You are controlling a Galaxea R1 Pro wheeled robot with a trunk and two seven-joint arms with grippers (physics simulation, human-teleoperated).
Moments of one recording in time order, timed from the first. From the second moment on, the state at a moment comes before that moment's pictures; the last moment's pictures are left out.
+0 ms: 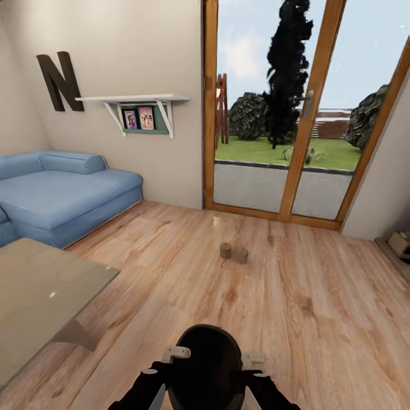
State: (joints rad) left arm -0.36 -0.15 -0.19 -0.66 0.08 0.33 0.07; right arm -0.40 0.16 0.14 -0.53 -0.11 0.32 -0.14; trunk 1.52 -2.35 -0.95
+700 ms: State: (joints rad) left arm -0.36 -0.15 -0.19 -0.66 0.08 0.33 0.07; right arm -0.40 0.16 0.14 -0.53 -0.11 0.32 -0.14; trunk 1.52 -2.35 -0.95
